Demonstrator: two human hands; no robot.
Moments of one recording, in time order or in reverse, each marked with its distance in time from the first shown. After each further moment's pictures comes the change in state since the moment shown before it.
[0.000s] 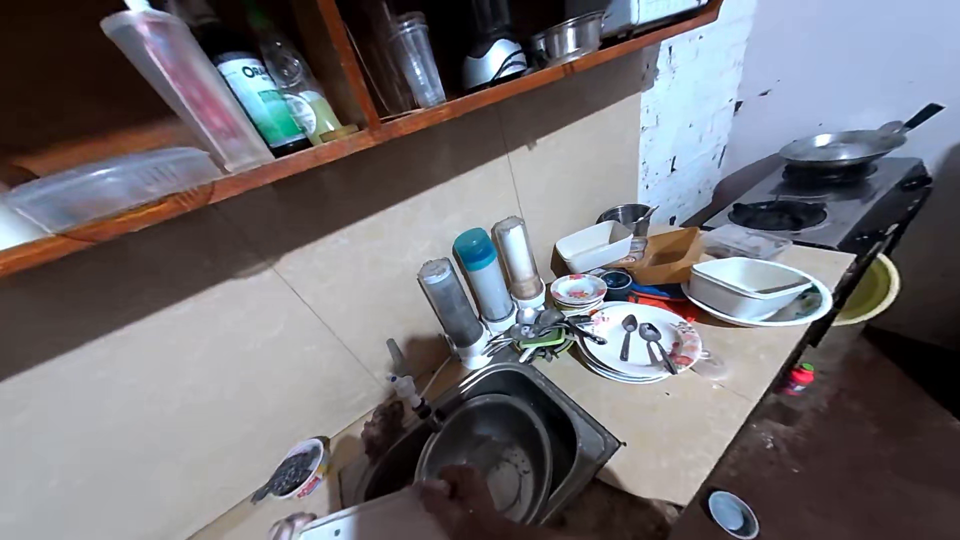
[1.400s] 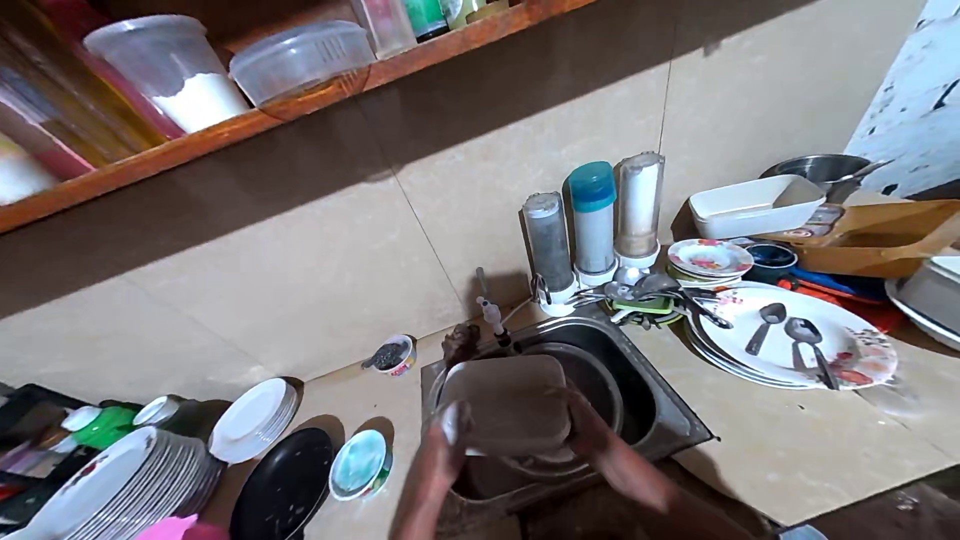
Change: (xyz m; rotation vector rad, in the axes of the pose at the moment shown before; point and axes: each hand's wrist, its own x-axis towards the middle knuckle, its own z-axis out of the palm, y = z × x) left_hand -0.054 0.016 0.078 0.956 -0.186 0.083; right_hand 0.015 0.035 -0.047 0.753 0.072 0.742
